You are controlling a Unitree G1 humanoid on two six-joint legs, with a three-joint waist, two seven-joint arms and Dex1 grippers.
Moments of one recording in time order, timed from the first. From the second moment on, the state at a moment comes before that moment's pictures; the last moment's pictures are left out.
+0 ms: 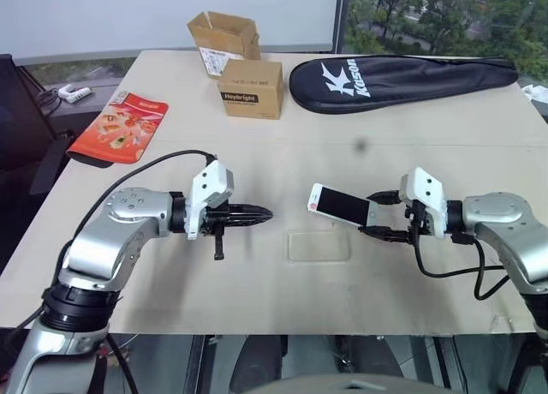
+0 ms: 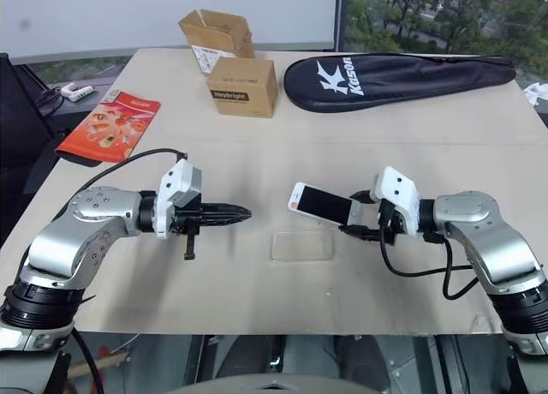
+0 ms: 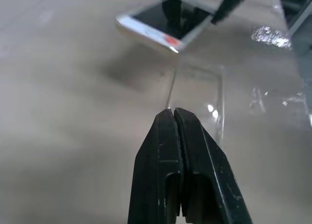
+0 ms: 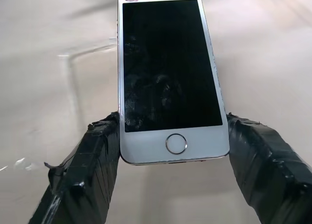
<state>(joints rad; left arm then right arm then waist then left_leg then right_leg) -0.33 0.82 -0.02 -0.26 -0.51 0.56 -1.18 -0.32 -0.81 0.12 -0.36 0.35 0.57 1.08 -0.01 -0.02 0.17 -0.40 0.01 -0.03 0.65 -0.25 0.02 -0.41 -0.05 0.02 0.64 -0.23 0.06</state>
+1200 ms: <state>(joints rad) -0.41 0.65 -0.33 -0.11 -0.29 0.41 -1.21 -0.42 -0.84 0.38 -0.29 0.10 0.42 1.21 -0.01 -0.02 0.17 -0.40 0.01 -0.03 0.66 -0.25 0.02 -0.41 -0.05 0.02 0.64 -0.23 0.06</state>
